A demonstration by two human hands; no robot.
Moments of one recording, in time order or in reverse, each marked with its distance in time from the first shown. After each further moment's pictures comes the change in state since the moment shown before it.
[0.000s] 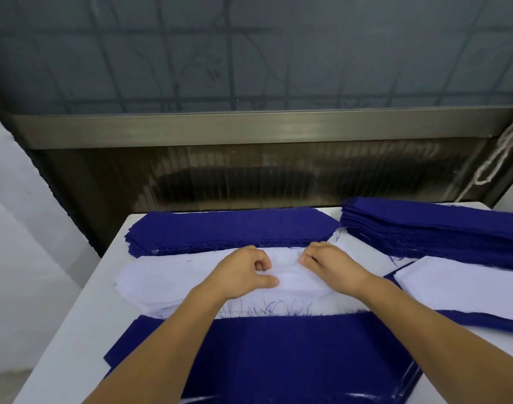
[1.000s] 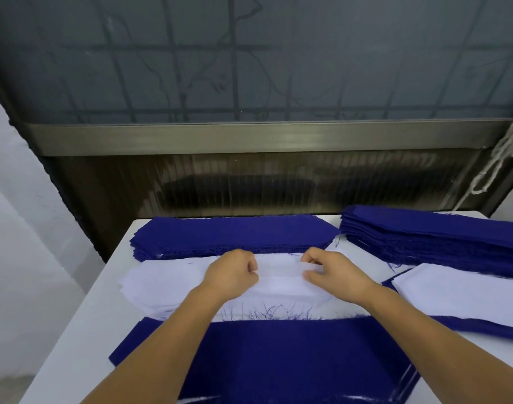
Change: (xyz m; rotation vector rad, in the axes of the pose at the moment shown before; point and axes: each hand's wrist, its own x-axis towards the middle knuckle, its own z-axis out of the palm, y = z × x) left_hand -0.001 -0.007 -0.009 0.177 0.087 -0.117; right_hand -0.015 -0.005 -0.006 0.294 0.002 0.096
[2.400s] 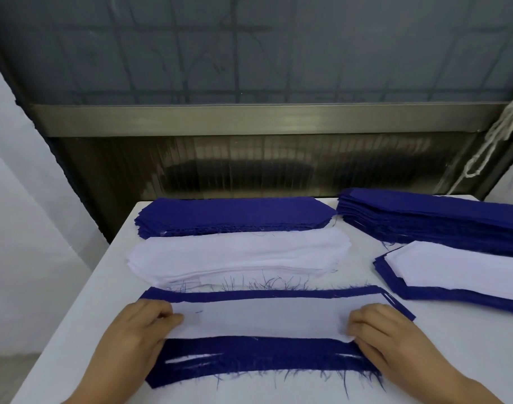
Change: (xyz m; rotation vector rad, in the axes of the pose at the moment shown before) left_hand -0.186 -0.092 -0.014 0.292 0.426 0.406; right_hand -0.160 0.033 0.030 -0.517 0.420 -0.625
